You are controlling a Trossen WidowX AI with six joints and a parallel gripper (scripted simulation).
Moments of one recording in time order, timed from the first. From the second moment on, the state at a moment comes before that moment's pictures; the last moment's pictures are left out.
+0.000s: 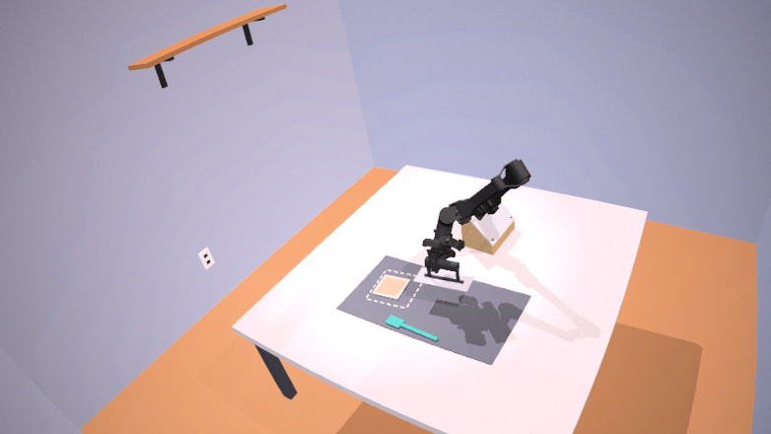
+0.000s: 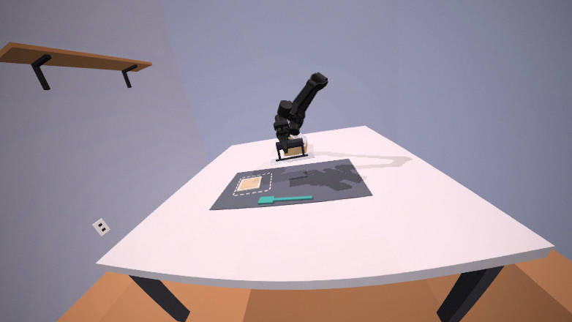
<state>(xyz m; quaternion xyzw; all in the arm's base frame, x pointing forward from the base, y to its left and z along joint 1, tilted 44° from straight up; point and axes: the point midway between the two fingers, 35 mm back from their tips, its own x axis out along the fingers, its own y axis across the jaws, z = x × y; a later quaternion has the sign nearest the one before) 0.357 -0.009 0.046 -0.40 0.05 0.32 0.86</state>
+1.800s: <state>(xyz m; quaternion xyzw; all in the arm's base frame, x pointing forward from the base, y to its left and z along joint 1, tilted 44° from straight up) 0.393 0.104 0.055 -0.11 0.46 0.24 0.85</state>
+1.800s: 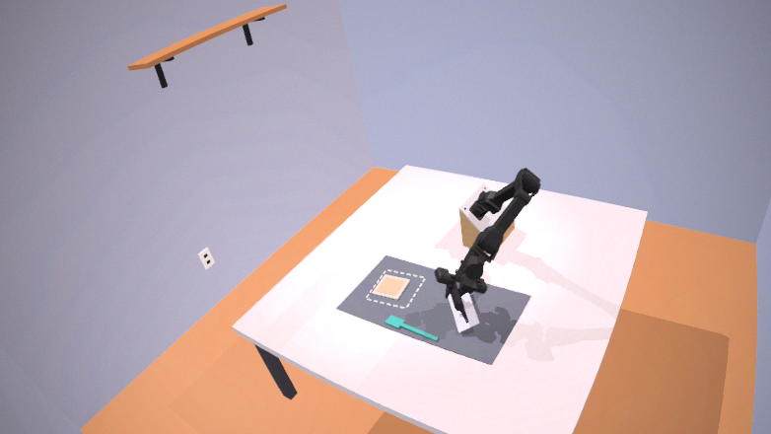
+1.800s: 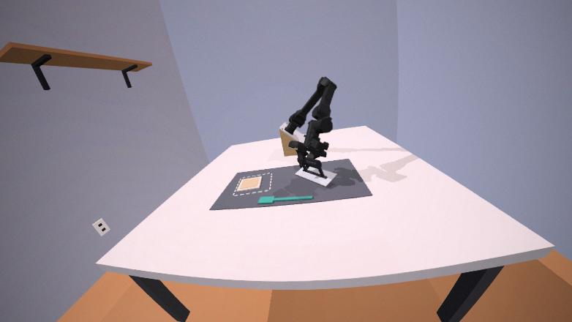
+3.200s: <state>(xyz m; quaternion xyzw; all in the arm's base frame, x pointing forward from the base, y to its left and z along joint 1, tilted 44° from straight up) 0.332 0.168 0.121 -0.10 0.60 0.03 0.79</state>
